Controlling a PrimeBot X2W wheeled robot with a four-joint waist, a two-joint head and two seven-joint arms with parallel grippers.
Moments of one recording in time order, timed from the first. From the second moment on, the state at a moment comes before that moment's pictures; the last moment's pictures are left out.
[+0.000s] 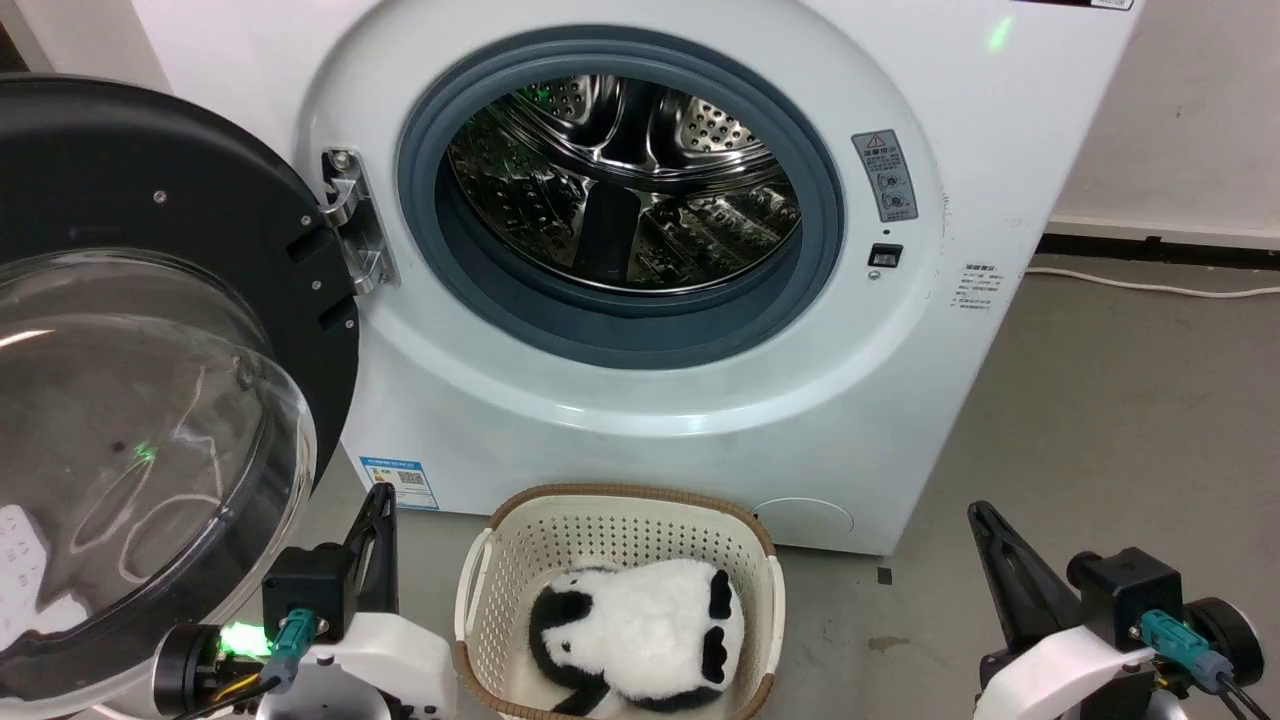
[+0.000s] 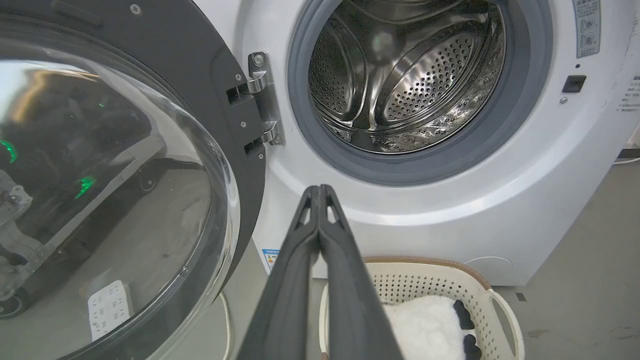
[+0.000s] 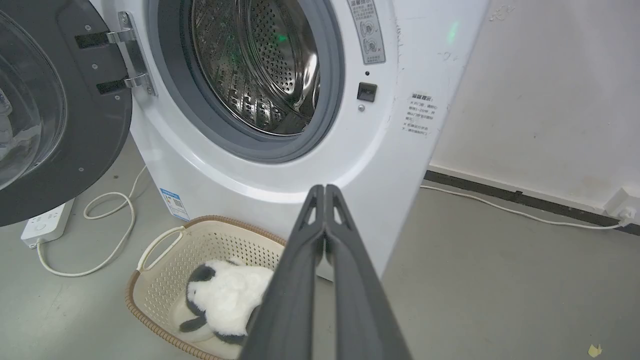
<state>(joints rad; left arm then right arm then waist) -0.02 0.05 0.00 0.00 0.00 0.00 0.00 0.01 -0.05 0.00 0.00 0.01 0.13 0.00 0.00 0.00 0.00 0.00</state>
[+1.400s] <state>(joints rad) -0.07 0.08 -0.03 0.03 0.00 0.01 -0.06 -0.03 -0.05 0.00 -0.01 0.07 0.13 -0.06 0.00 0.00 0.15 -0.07</state>
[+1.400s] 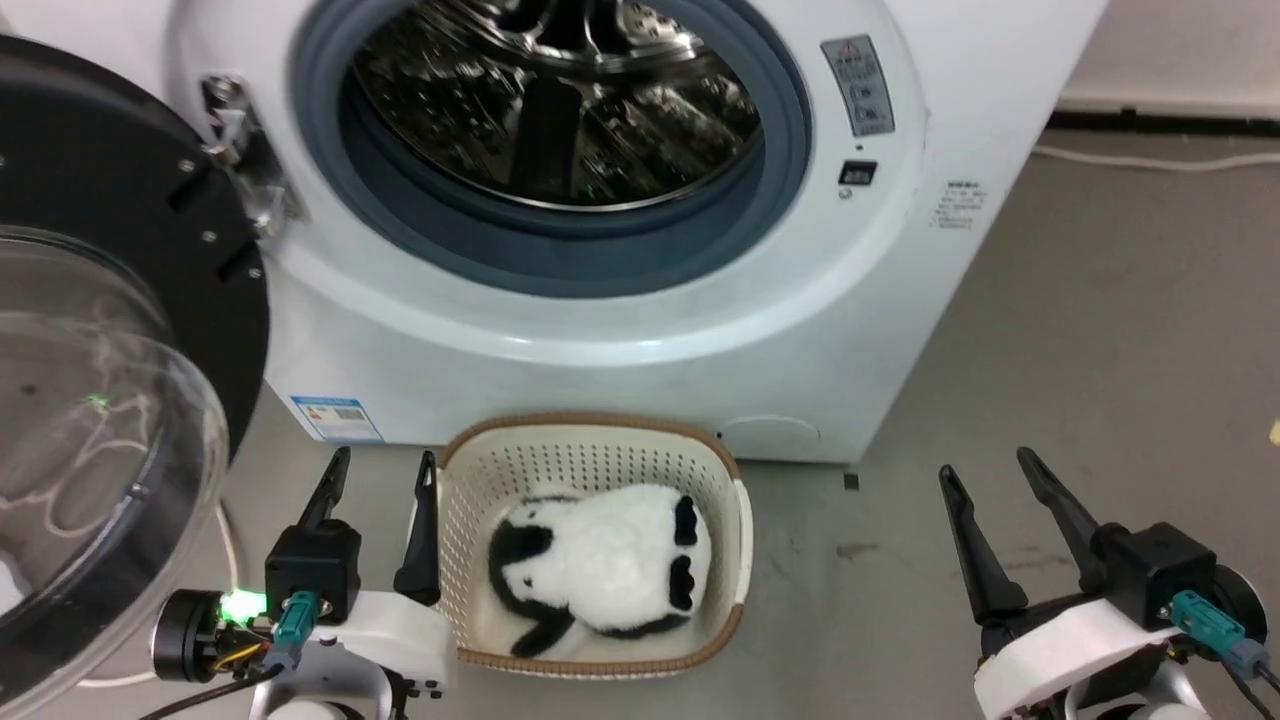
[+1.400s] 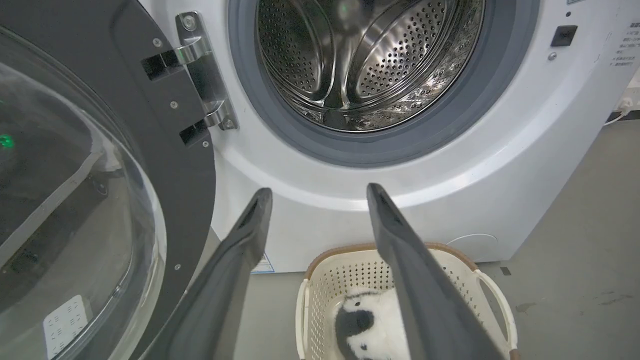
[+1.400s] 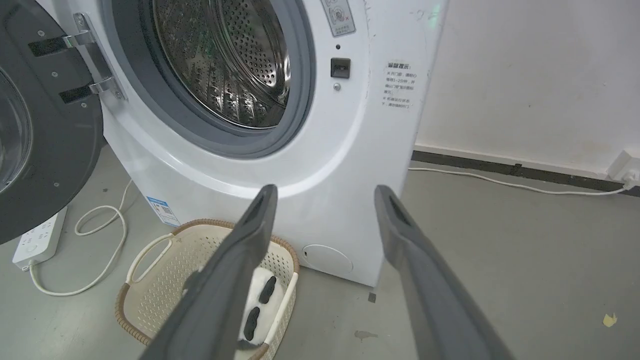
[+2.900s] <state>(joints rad) -0.57 0.18 -0.20 0.62 -0.03 -0.08 -0.03 -0.16 -0.05 0.02 -0.05 0.19 0.13 -0.15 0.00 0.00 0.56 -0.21</state>
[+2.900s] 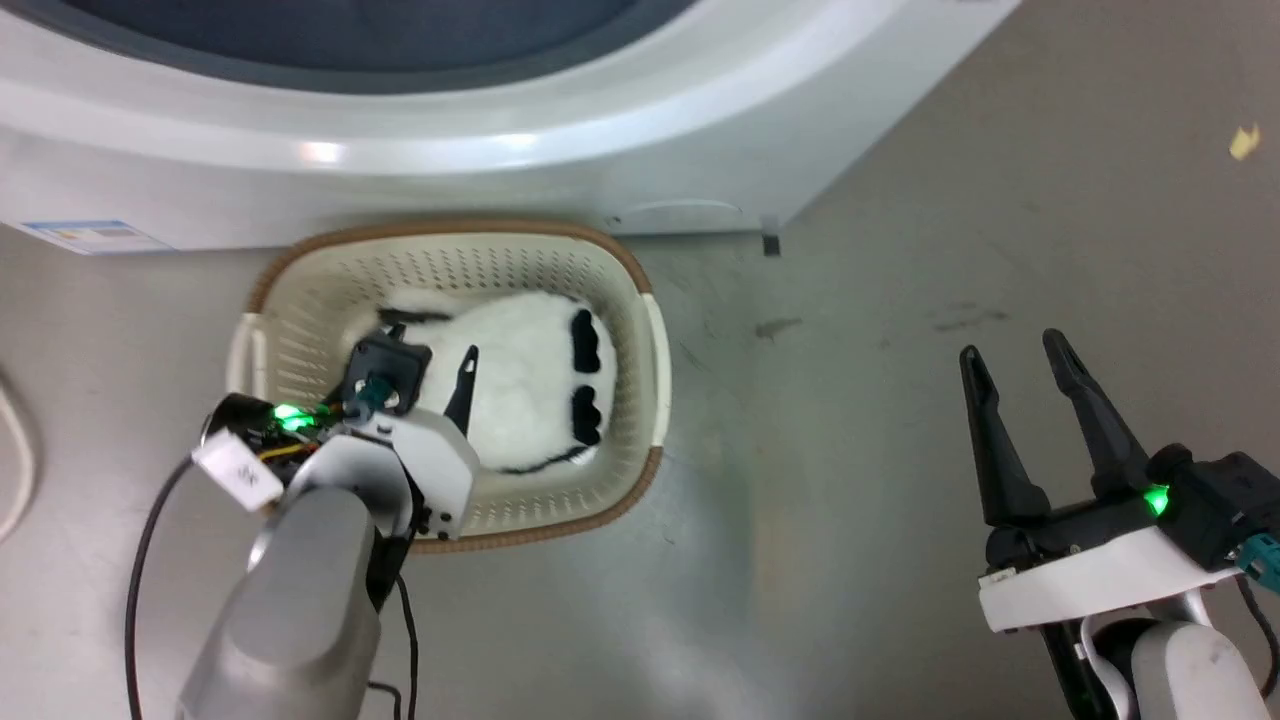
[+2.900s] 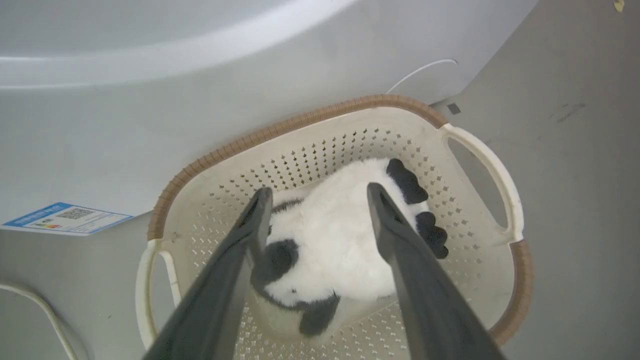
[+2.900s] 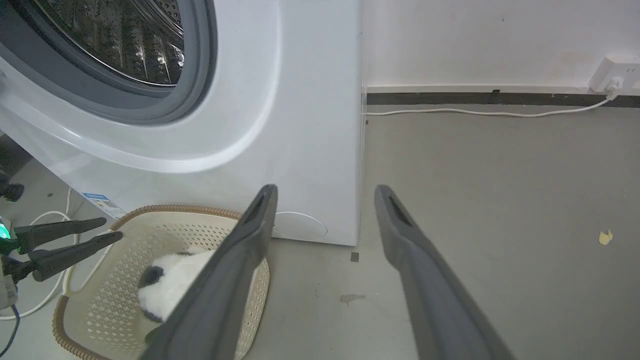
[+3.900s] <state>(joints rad) -0.92 0.29 -0.44 1.01 -0.18 -0.11 0.20 -0.19 -0.05 0.05 -0.07 0.30 0.13 -0.21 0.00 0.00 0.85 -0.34</state>
